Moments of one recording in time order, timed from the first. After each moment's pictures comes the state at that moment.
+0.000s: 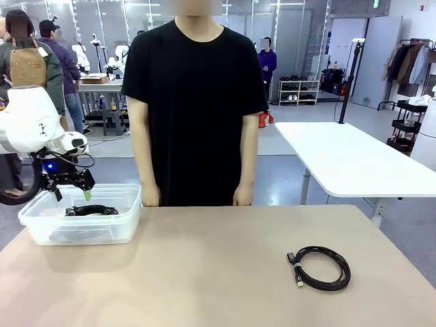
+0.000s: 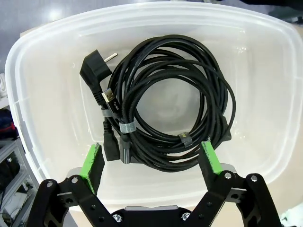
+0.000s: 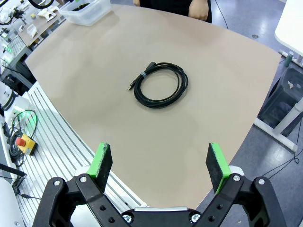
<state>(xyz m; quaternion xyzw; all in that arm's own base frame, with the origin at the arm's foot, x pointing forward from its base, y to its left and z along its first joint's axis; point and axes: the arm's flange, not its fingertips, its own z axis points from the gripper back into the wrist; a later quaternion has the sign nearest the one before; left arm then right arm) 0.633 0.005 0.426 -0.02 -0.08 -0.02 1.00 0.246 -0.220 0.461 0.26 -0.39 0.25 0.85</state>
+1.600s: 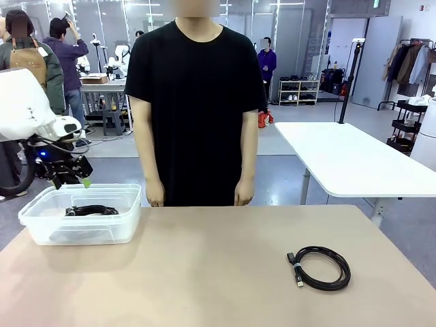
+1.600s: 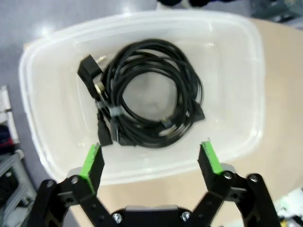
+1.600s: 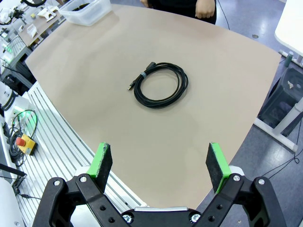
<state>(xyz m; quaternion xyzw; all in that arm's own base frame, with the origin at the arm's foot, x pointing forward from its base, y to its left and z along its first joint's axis) 0.597 0.004 0.481 -0.05 -0.12 -0.05 0.99 0.247 -0.220 0.461 0.26 -0.39 0.25 0.85</state>
